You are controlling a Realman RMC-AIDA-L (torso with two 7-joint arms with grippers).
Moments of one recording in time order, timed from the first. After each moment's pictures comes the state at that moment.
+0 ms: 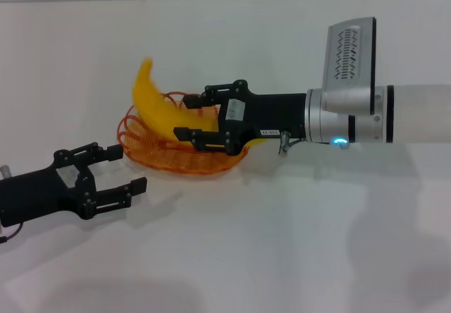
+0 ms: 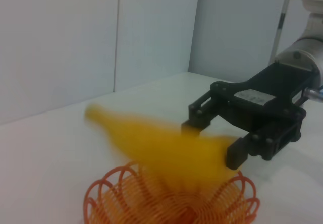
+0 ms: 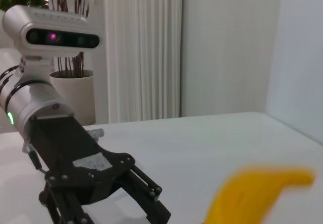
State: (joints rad) left arm -0.34 -2.03 0.99 0.59 1.71 1.42 -1.13; right arm 0.86 2.05 -0.61 -0.01 -1.96 -1.23 0.78
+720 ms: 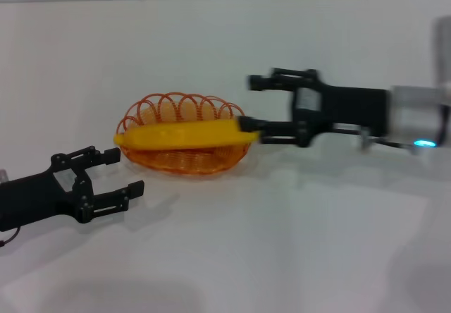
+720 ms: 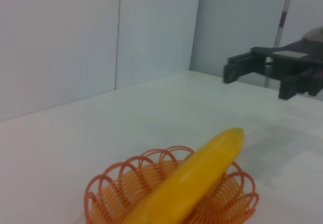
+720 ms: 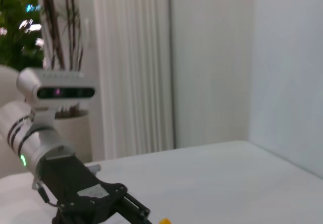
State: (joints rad) left arm -0.33 -2.03 0.99 0.59 1.71 1.42 -1.13; right arm 0.65 2.03 -0.61 -0.29 -1.94 -1.52 0.94
